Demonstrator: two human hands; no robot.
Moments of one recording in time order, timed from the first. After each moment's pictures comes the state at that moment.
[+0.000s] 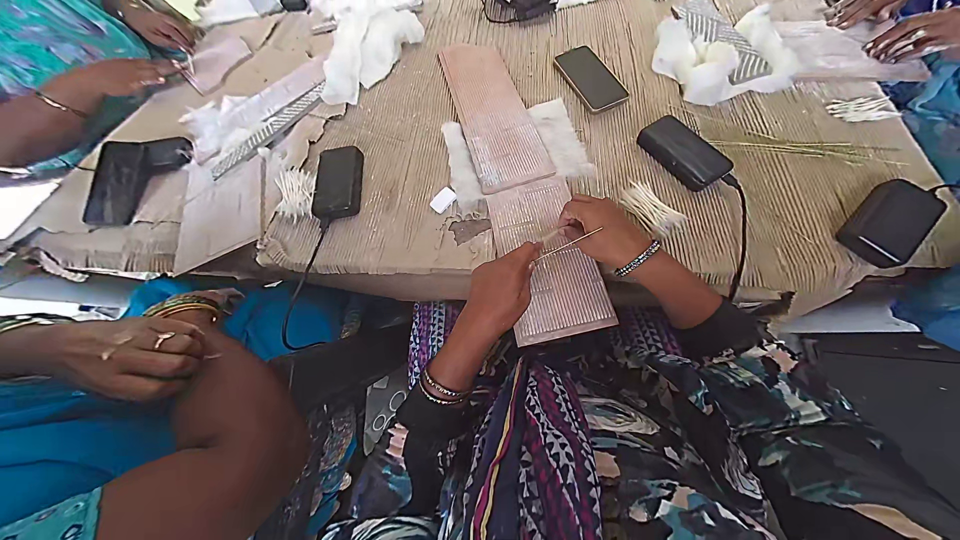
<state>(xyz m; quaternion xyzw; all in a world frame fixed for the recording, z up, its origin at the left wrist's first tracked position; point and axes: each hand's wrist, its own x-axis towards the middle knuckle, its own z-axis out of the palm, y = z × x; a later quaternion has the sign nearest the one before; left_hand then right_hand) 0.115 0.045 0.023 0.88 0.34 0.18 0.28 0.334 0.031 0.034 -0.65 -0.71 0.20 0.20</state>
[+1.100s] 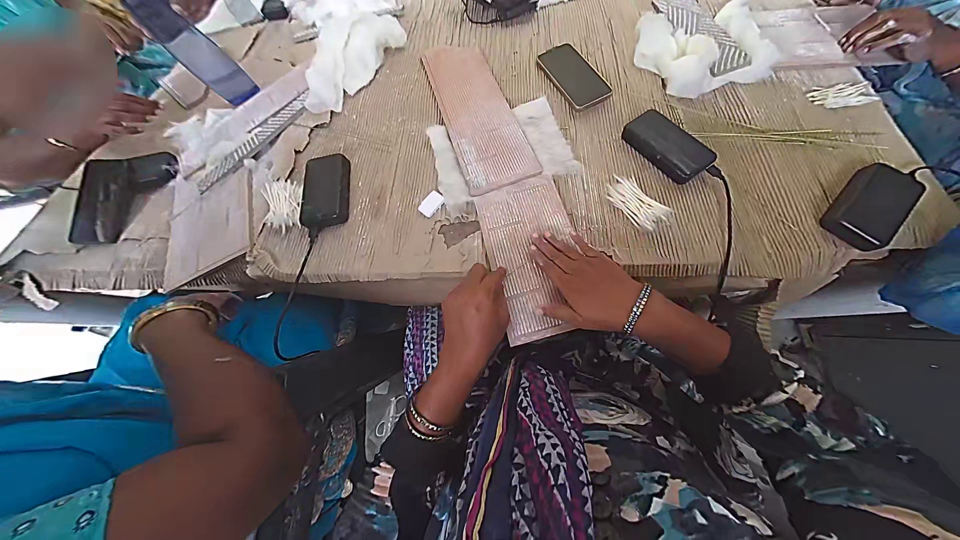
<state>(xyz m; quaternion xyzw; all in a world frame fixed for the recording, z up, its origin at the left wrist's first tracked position) 0.095 0.017 0.009 0.86 0.44 0.21 0.12 0.300 -0.031 0.030 -0.59 -0.79 0.17 -0.02</state>
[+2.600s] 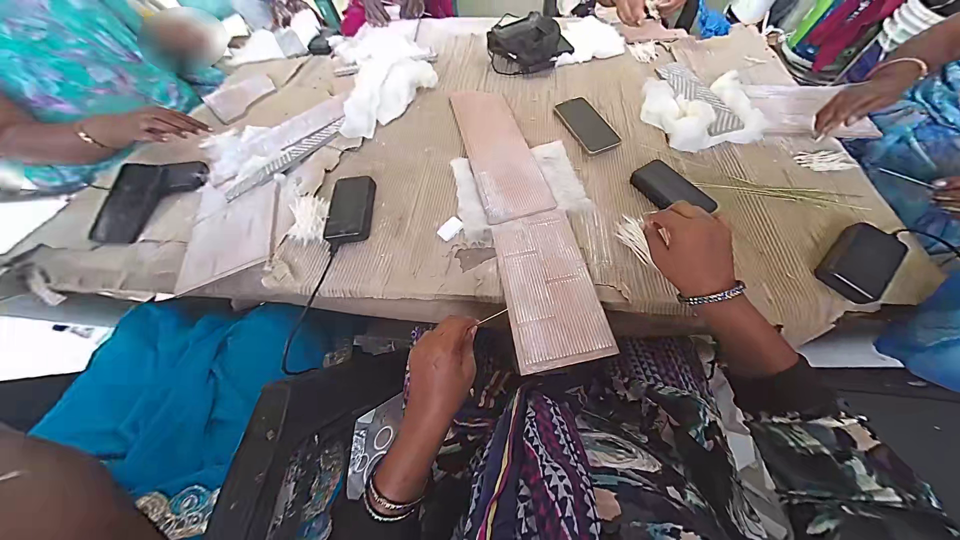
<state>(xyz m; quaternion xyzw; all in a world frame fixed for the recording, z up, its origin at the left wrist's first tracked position) 0.033 0.010 0.010 0.83 0.46 0.29 0.13 0.388 -0.014 0.060 -0.75 -0.61 -0.09 0.22</state>
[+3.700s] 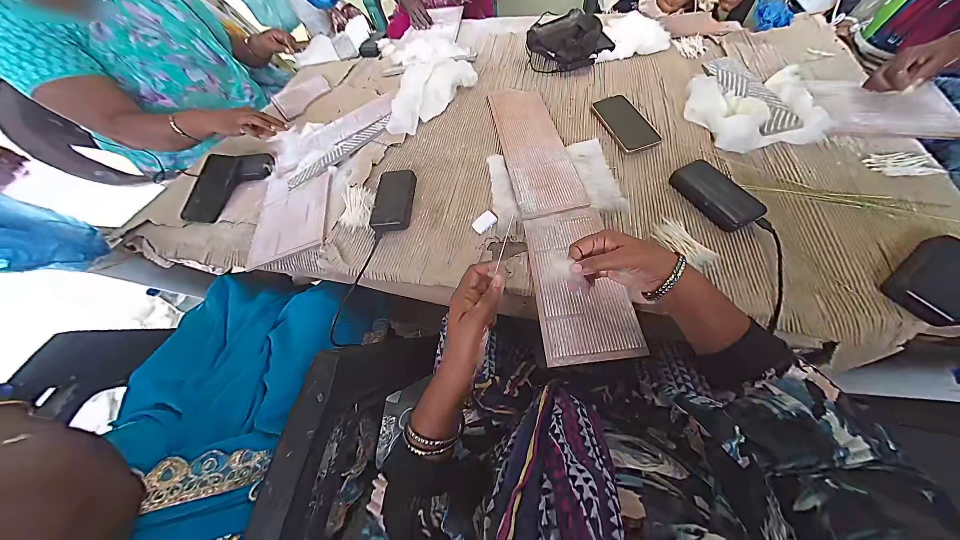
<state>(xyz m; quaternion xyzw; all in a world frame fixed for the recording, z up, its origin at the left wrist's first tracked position) 0.049 0.037 0.034 0.54 0.37 0.45 0.61 0.314 0.040 0.064 -0.36 -0.52 0.69 0.36</state>
